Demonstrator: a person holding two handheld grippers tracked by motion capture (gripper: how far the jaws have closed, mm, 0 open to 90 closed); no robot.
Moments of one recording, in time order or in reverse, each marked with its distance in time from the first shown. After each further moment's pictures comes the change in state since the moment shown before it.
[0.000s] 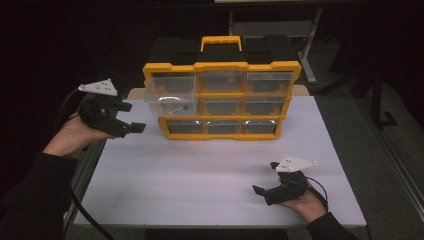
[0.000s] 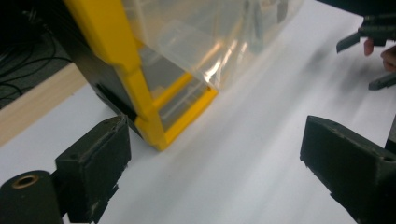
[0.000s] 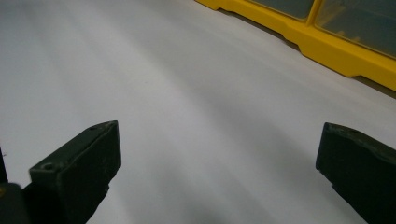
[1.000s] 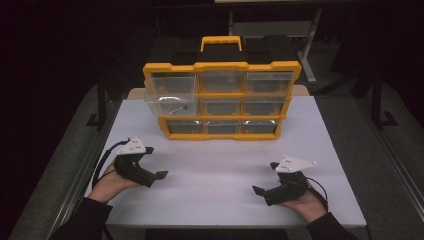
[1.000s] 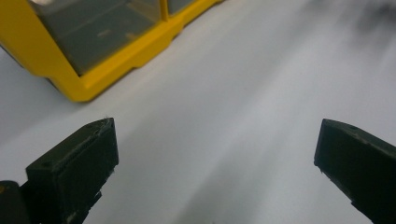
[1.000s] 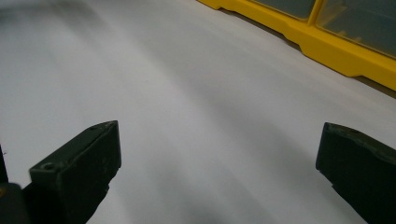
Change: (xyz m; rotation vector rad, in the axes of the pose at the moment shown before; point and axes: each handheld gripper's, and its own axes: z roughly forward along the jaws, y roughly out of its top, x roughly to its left) left arm -0.047 -0.112 0.095 -0.042 -0.034 0.003; right arm 0.000 -0.001 0.000 0.002 0.001 -0.007
